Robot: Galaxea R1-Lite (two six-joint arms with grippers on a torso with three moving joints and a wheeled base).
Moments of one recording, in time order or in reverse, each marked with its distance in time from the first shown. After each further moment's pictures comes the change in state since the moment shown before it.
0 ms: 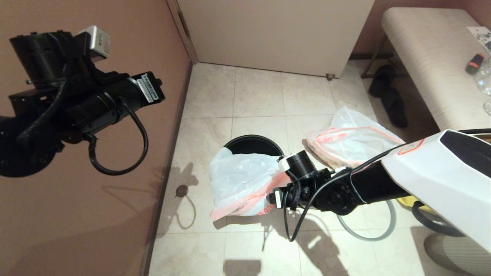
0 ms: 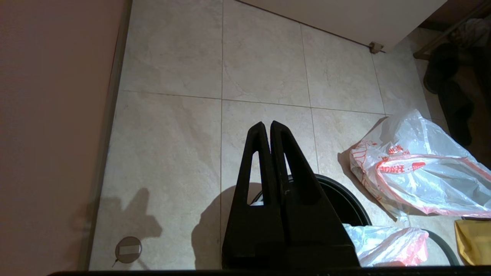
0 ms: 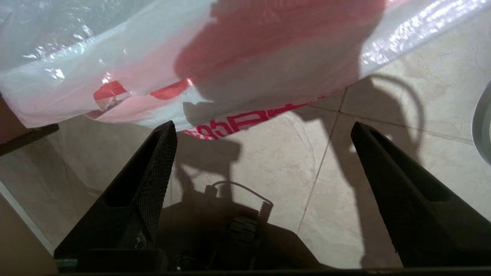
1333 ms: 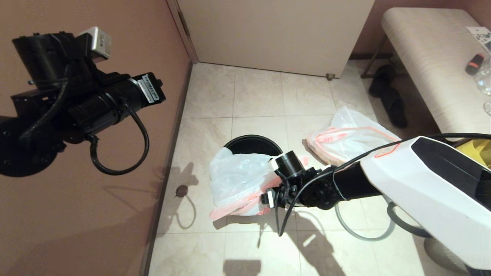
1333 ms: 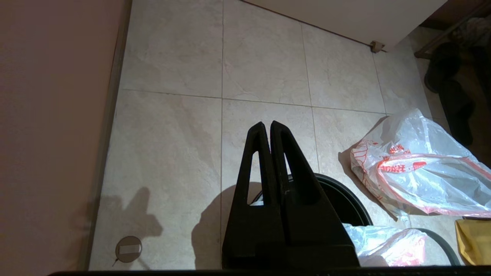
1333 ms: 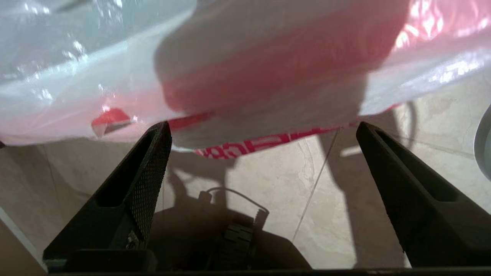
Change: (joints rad) left arm 0.001 0.006 -0.001 0.000 0.000 0.000; right arm 0.008 0.103 -0.164 0.090 -0.012 -0.032
